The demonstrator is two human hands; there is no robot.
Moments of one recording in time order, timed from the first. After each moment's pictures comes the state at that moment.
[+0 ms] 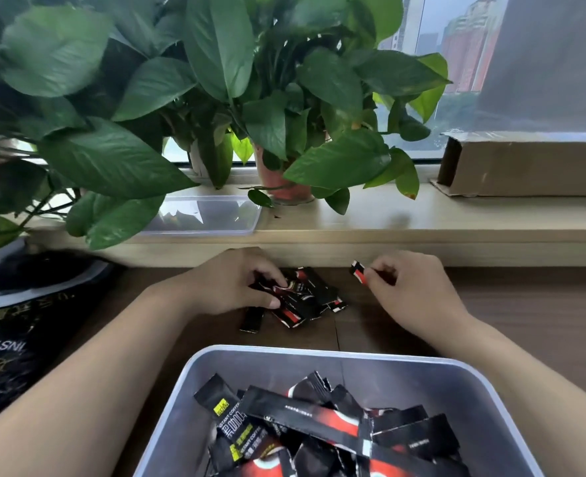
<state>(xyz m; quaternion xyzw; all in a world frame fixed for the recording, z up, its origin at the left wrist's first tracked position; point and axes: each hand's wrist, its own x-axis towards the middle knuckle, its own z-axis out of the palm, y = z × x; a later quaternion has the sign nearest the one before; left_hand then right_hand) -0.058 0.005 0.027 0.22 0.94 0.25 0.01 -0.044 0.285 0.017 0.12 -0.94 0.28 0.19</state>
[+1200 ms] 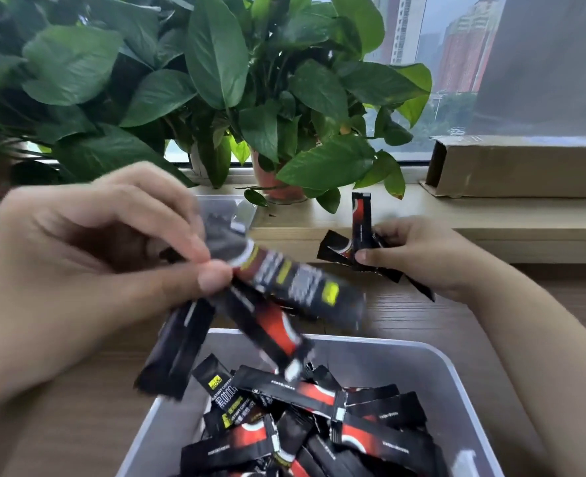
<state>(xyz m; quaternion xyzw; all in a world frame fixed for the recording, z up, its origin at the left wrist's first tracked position) 0.098 0.007 0.116 0.24 0.80 0.48 -0.28 -0.029 0.310 0.082 0.14 -0.86 0.49 -0.05</state>
